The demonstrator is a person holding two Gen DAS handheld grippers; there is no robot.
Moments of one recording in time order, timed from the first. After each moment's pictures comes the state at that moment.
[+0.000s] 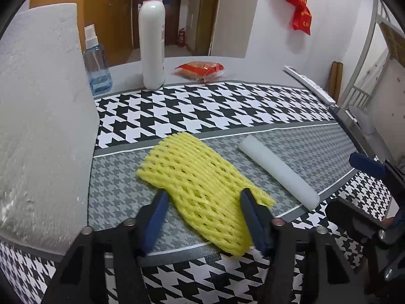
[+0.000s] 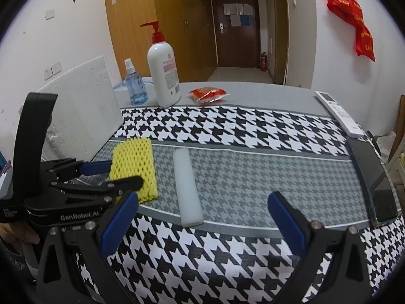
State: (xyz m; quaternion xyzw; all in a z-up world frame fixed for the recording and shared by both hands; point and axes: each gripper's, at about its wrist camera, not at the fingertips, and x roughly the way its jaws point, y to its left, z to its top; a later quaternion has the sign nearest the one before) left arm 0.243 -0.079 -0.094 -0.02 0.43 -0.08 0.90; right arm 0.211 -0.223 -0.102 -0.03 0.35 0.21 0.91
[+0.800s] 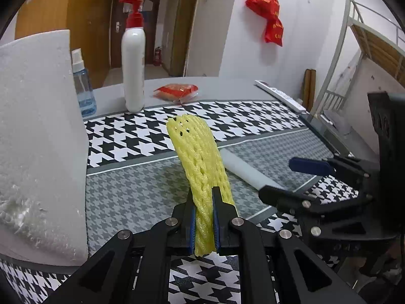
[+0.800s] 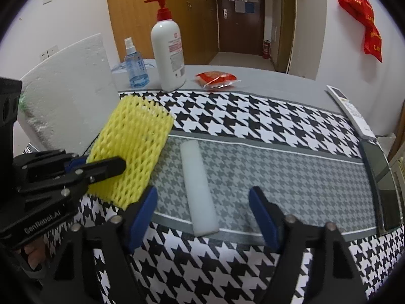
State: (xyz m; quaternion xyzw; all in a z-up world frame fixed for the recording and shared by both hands) left arm 0.224 -0.075 -0.078 -0.02 0.38 -0.15 0.91; right arm 0.233 -0.189 -0.113 -0.06 0.40 0.21 0.89
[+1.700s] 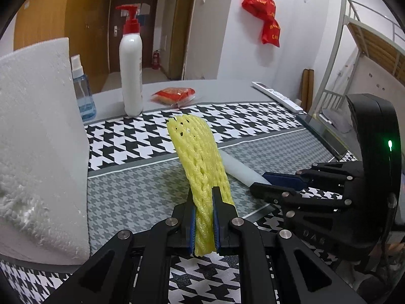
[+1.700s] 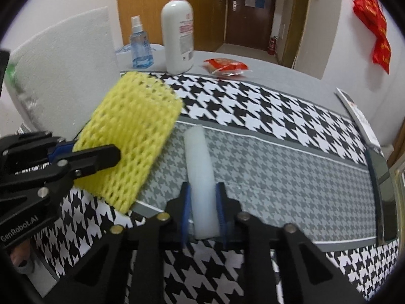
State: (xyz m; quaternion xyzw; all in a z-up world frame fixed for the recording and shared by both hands) left arm 0.218 -0.076 -0.075 -0.01 0.36 -0.15 0.92; right arm 0.242 -0.172 -0.128 -0.10 0.42 0.21 0.88
